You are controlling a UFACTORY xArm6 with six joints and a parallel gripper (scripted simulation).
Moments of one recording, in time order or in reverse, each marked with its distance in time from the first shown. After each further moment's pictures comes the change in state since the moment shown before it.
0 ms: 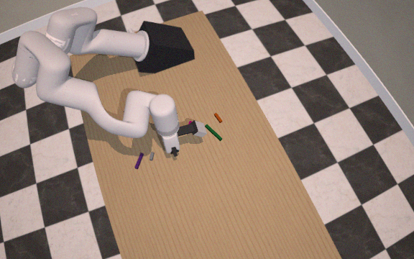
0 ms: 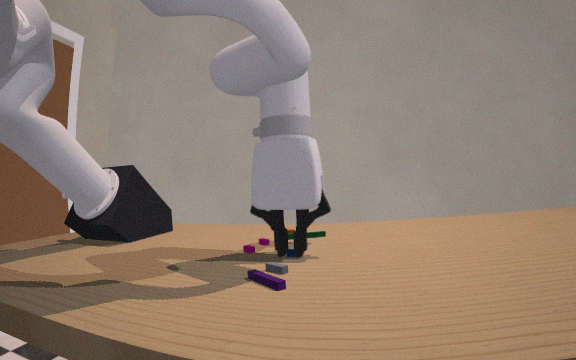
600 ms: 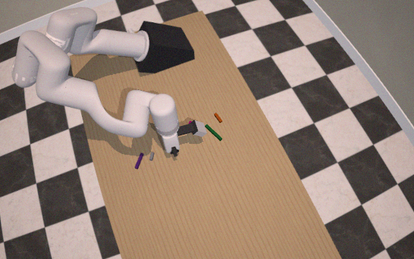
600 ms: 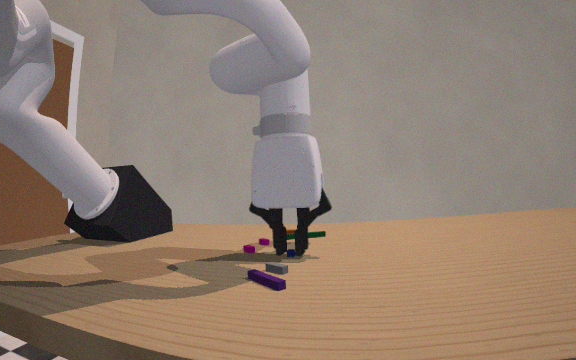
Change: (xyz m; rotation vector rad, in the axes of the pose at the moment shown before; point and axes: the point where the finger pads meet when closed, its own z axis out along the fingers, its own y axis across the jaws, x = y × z) arm 0.000 0.000 -0.002 0.000 0.000 0.000
